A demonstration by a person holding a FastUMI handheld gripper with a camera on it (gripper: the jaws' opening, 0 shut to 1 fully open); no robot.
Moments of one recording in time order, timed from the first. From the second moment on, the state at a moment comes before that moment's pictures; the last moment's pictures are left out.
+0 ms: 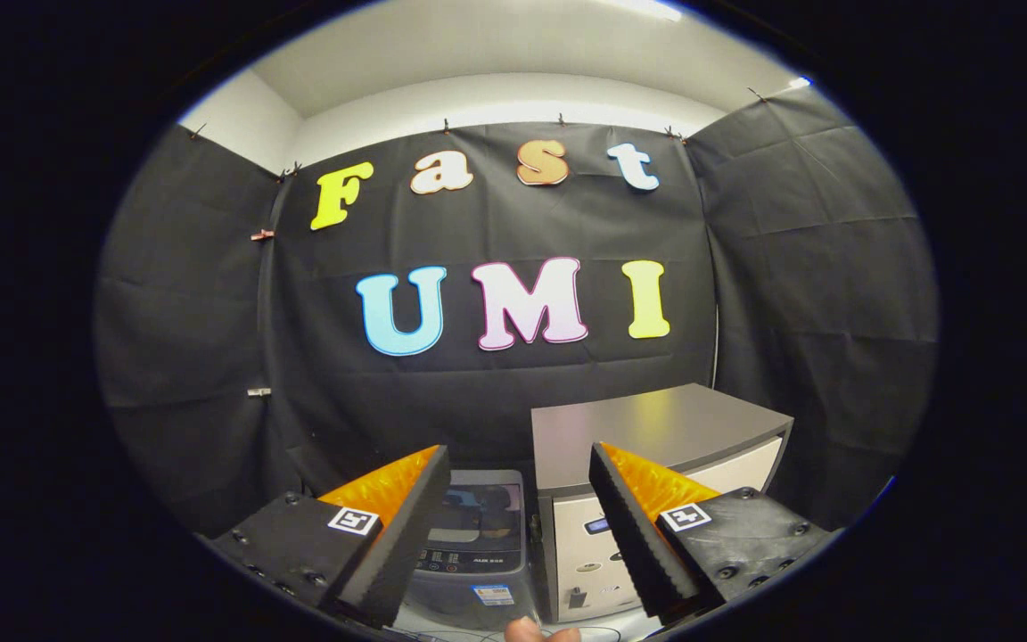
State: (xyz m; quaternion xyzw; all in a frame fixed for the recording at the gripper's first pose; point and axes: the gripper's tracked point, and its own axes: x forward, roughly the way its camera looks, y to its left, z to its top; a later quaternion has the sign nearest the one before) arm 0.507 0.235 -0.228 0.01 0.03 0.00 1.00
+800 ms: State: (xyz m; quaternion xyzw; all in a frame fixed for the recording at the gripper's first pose) arm 0.511 0.226 -0.217 0.02 0.00 -0.02 1.00
